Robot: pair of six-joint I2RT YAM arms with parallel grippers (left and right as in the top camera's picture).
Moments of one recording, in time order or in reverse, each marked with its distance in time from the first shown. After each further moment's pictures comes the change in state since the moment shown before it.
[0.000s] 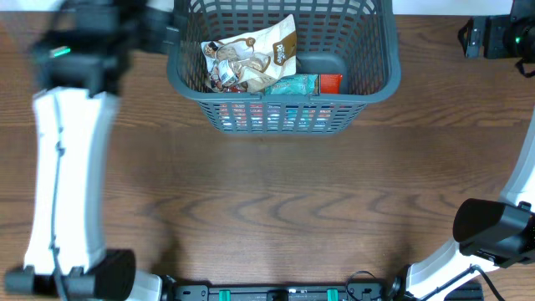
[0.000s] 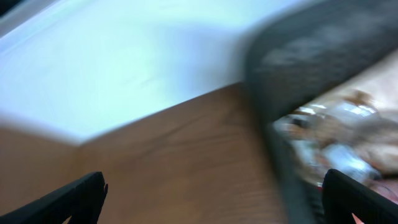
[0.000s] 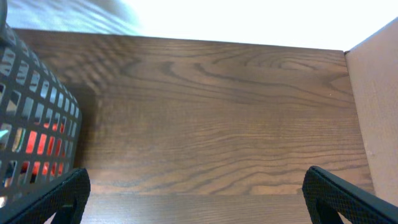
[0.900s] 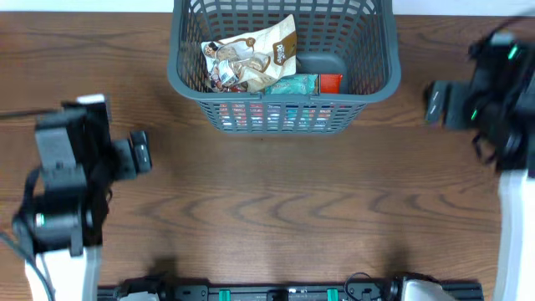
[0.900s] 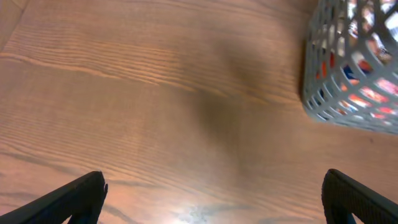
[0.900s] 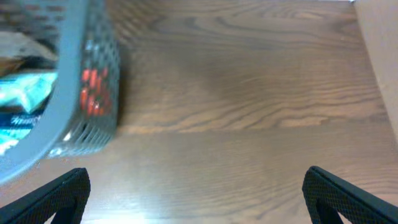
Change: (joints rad) left arm 0.183 -0.687 -0.898 0.005 0.092 -0.336; right arm 0.197 -0.573 -0.625 0.040 0.172 0.200
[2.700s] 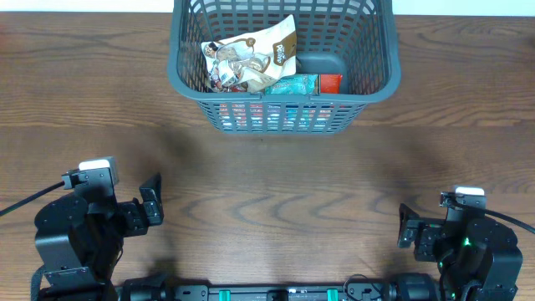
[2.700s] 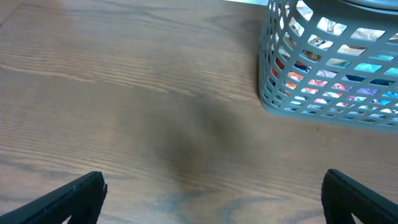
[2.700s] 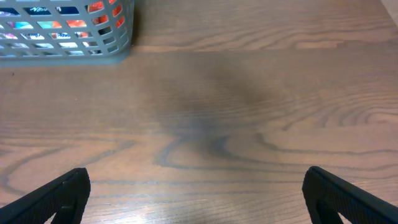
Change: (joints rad) left arm 0.000 -0.440 -0.216 -0.026 0.124 -0.027; right arm 0.156 -0.882 -0.676 -0.089 0.113 0.136
